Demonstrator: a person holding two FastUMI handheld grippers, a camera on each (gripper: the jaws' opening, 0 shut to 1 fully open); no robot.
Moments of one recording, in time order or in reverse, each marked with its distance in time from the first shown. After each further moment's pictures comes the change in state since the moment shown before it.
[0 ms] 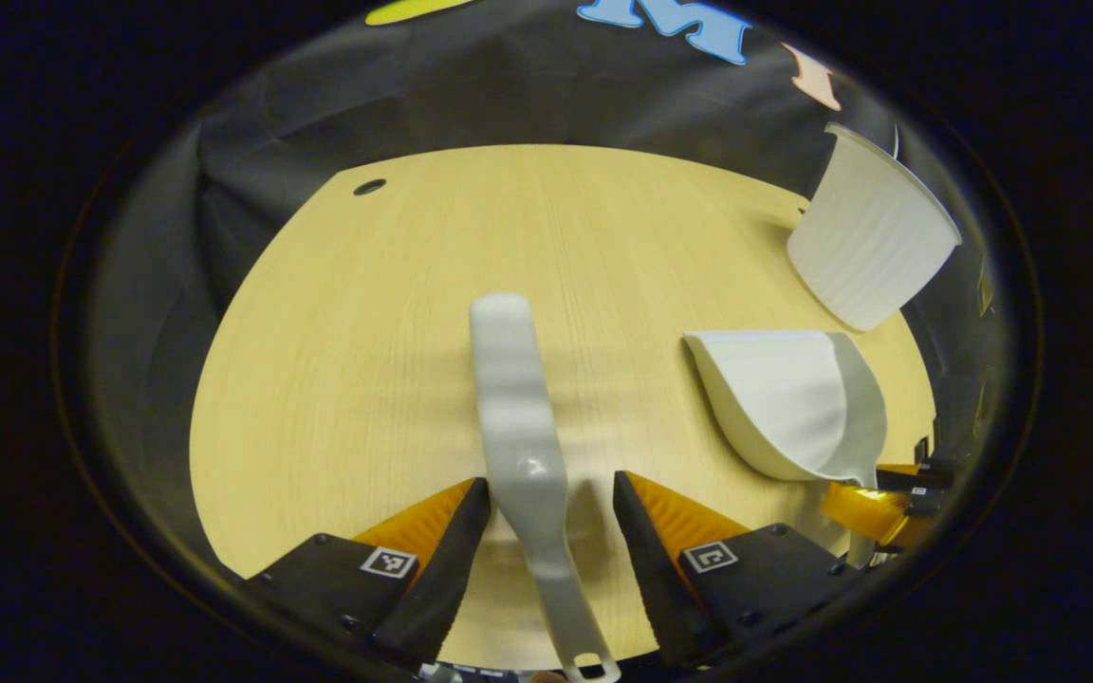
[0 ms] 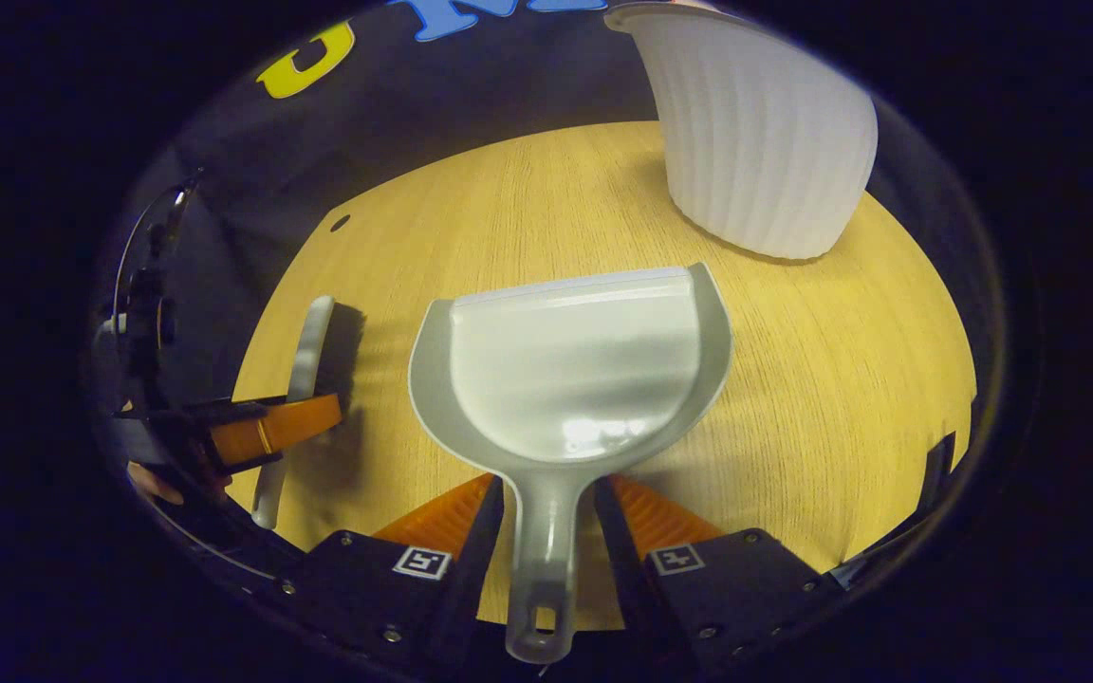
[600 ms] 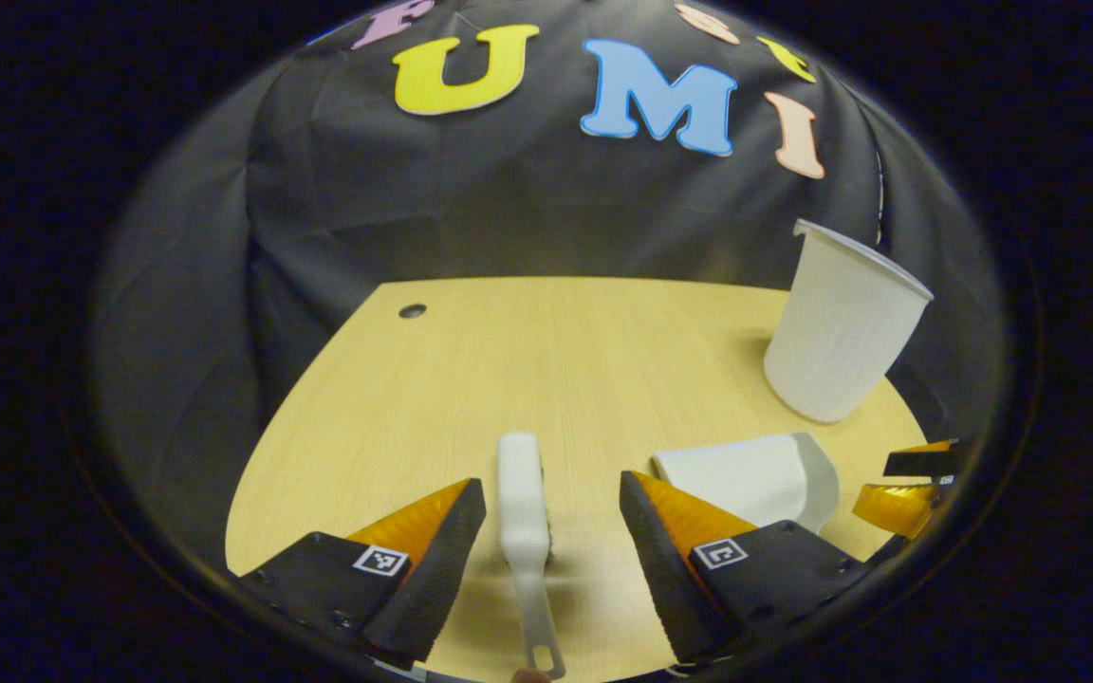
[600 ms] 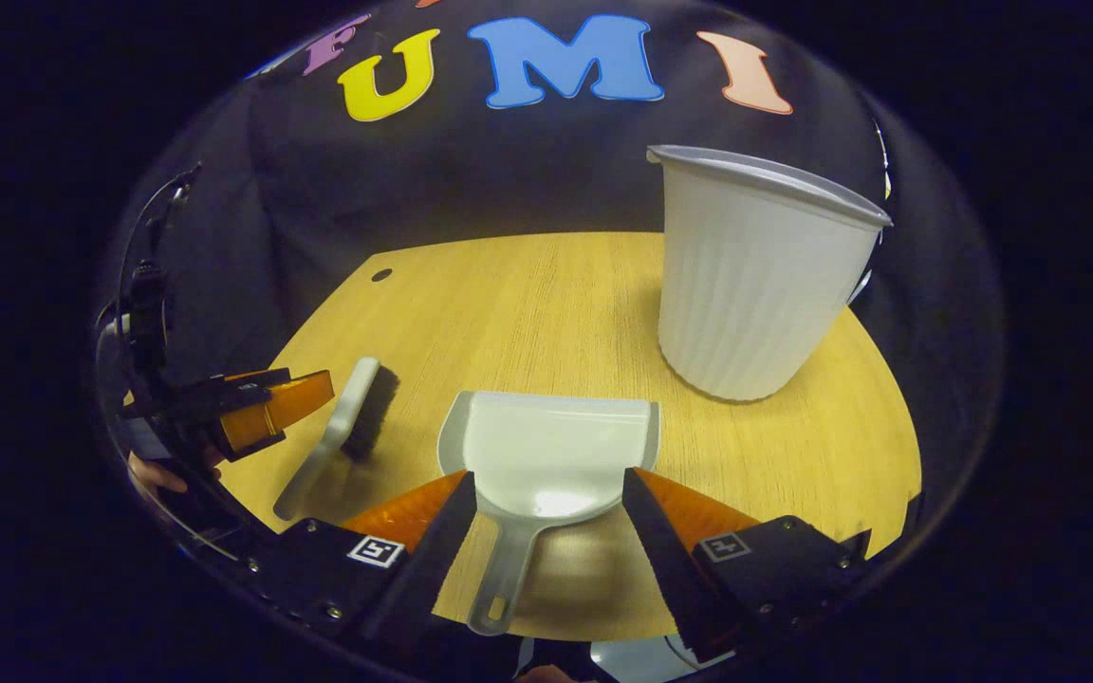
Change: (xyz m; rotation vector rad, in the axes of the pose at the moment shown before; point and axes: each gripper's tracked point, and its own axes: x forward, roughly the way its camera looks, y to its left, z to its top) left arm -0.026 -0.031 0.073 -0.009 -0.452 0.059; right arm -0.082 -0.009 0.082 -0.225 -0.335 -0.024
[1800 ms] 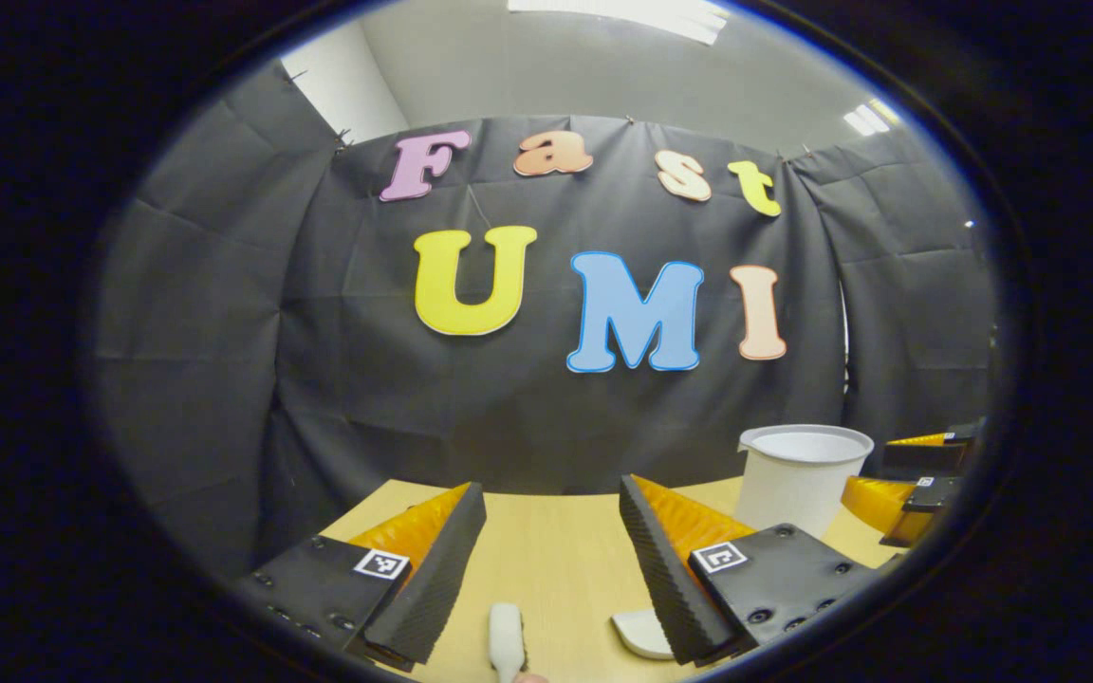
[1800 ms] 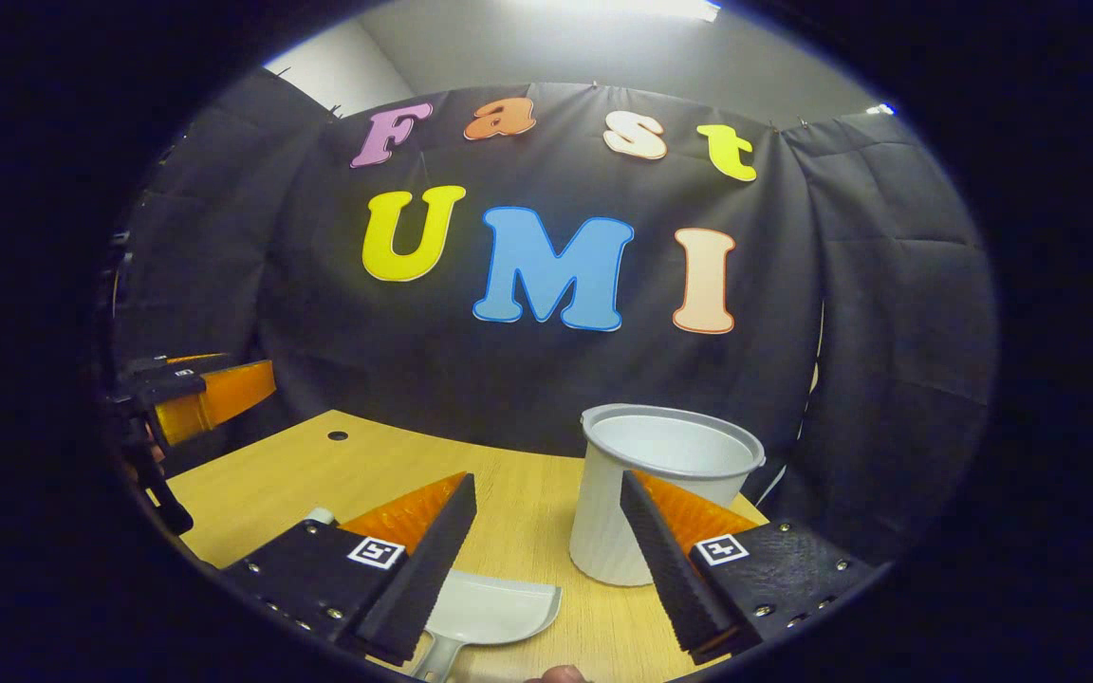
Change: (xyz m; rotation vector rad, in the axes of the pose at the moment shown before) left arm -0.110 -0.025 0.154 0.009 -0.629 -0.049; right arm -0.035 -0.030 0.085 -0.124 -0.642 -0.206
